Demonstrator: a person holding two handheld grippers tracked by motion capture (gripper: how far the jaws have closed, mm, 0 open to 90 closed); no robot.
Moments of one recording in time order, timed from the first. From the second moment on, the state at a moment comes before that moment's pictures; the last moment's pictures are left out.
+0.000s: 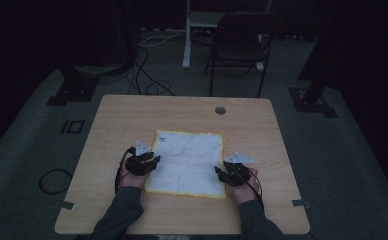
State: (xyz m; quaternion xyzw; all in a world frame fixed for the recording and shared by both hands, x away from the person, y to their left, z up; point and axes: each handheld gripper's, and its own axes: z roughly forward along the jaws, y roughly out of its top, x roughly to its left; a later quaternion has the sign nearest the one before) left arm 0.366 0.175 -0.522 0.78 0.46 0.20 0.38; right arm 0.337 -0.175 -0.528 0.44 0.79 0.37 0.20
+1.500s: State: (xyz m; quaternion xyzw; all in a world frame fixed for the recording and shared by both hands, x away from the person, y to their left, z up) left arm 0.384 0.176 -0.538 0.76 0.52 0.18 0.35; right arm 0.344 -0.181 -0.539 0.46 0.79 0.36 0.19
